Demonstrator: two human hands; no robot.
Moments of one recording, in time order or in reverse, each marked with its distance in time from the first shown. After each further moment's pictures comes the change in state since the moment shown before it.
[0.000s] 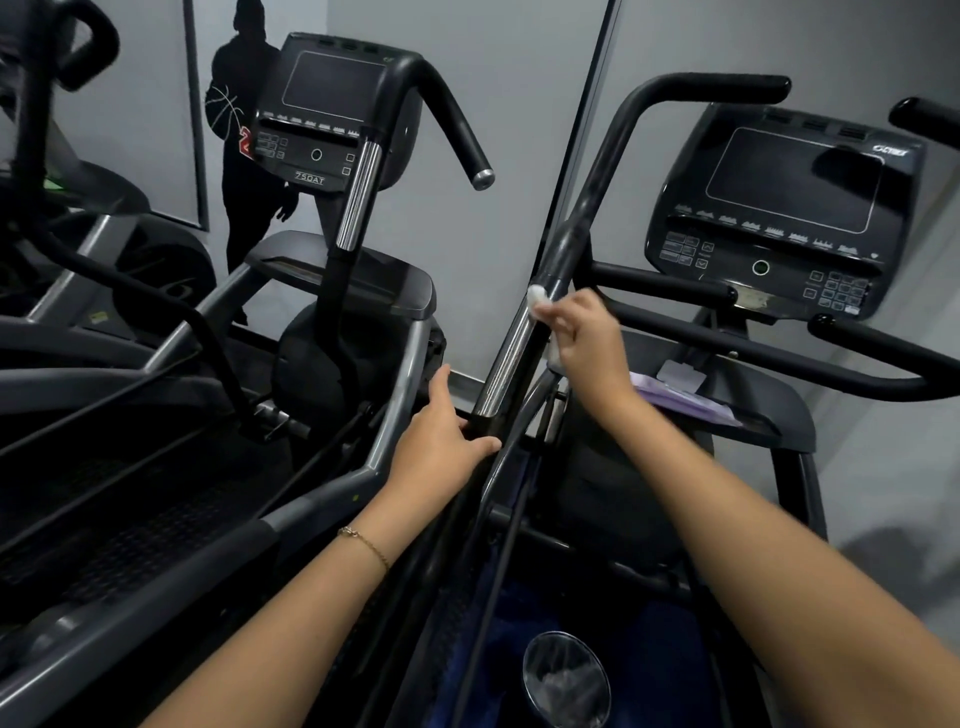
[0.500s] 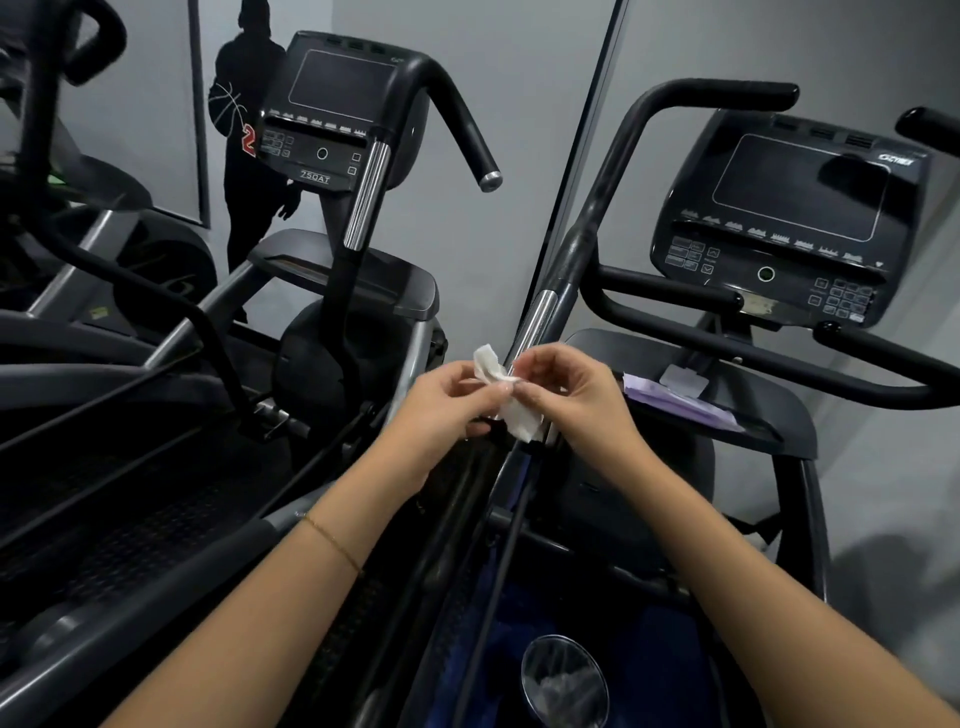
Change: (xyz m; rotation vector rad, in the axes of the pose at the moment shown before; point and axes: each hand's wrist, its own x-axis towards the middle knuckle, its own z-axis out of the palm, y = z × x) left_hand 0.004 0.016 -0.027 -0.692 -0.212 0.020; right_hand -0.045 -0.041 -0.010 0.578 -0.257 0.140
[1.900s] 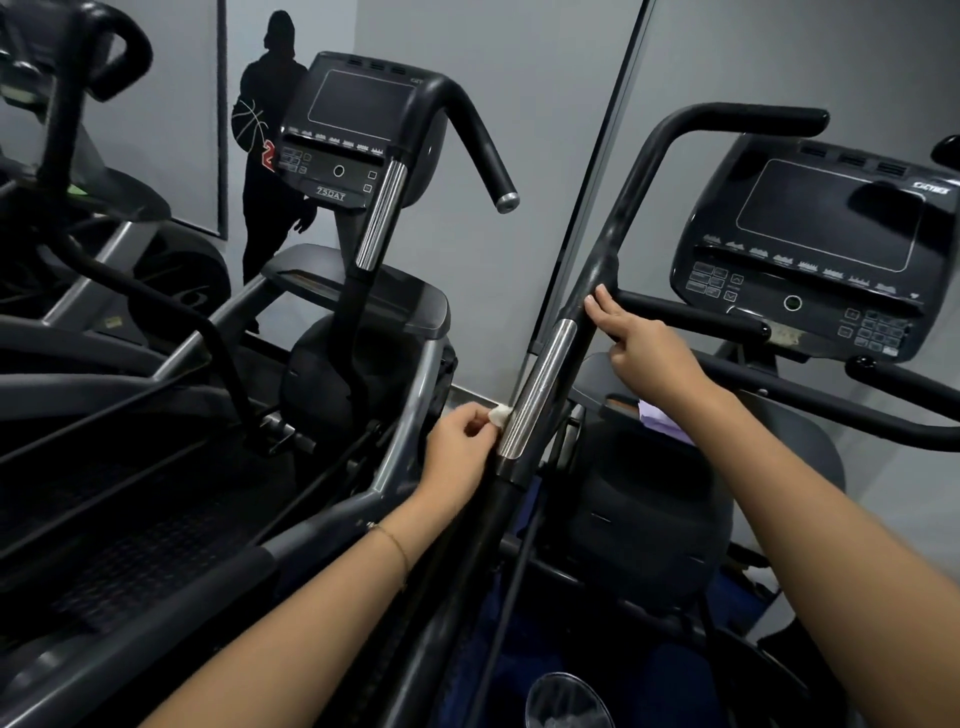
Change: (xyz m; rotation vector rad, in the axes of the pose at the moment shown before) left_hand 0.066 -0.065 0.000 0.262 0.302 0.155; right_hand 0.089 0.025 -0.071 -1.004 -0.065 0.134
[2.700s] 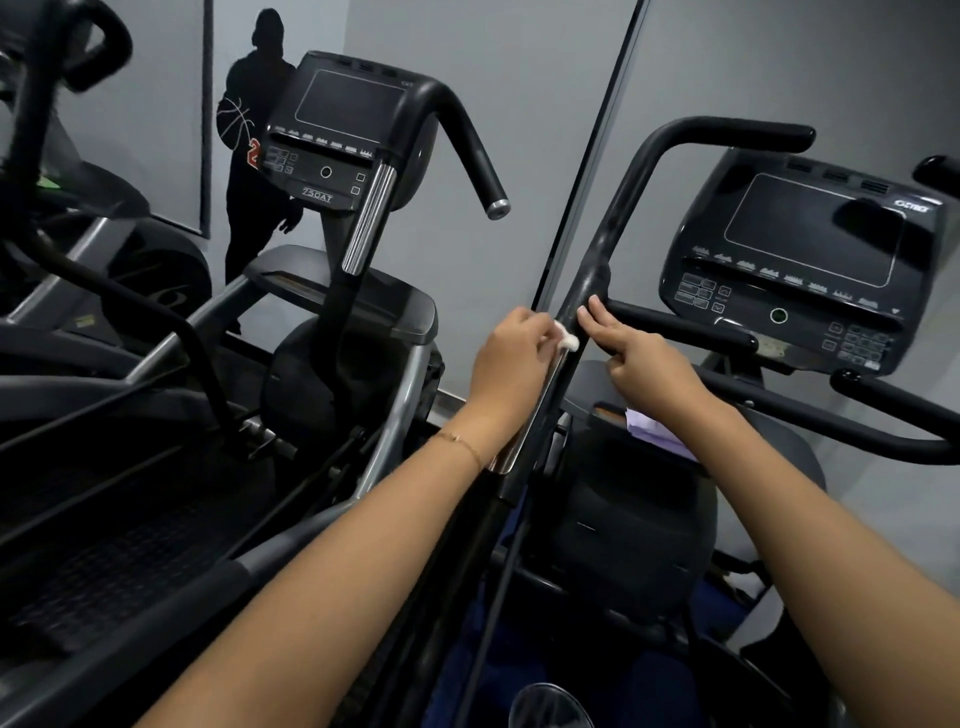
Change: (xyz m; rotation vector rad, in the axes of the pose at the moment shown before) left_hand 0.054 0.077 0.034 0.361 0.038 0.470; right_hand 0.001 0.005 -0.002 -0.004 -0.013 0.018
